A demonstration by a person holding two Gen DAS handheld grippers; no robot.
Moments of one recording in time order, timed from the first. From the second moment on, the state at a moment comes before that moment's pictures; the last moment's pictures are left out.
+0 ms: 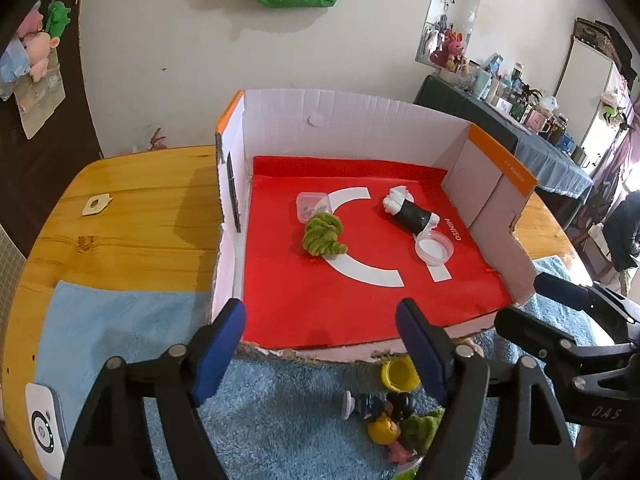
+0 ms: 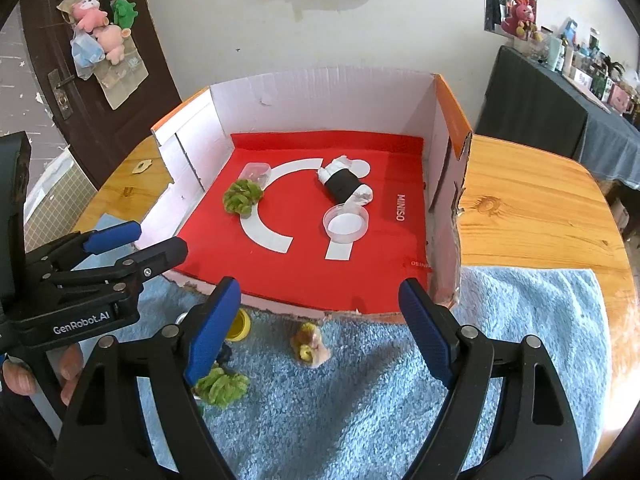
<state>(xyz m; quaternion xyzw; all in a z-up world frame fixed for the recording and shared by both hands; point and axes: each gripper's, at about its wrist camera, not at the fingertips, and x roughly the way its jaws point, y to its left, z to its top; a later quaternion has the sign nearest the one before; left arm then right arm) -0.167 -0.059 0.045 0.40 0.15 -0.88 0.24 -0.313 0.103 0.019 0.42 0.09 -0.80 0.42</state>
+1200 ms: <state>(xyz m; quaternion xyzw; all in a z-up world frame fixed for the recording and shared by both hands) -0.131 -0.030 0.046 0.39 0.15 -0.87 0.25 -0.270 0.139 0.021 0.41 0.09 -0.80 0.42</state>
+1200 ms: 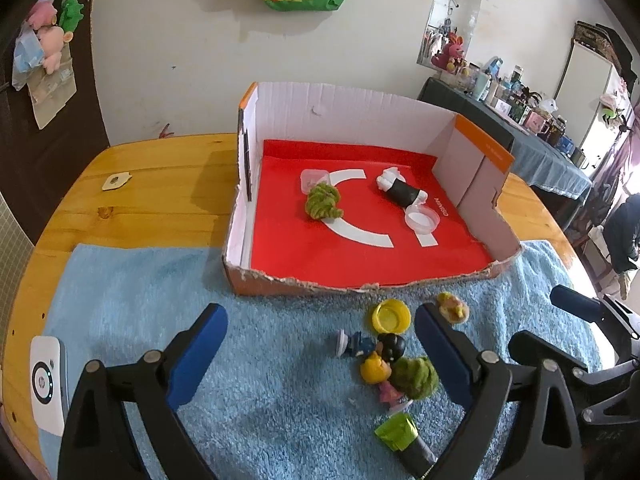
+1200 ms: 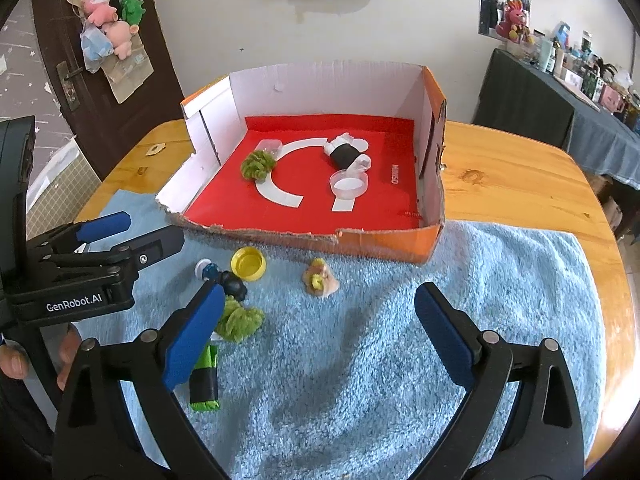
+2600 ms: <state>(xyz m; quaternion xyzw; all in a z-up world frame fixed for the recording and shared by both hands) -0.106 -0.002 0.008 0.42 0.16 -0.86 0.24 -0.234 0.162 -0.008 0.43 0.10 -0.79 0.42</state>
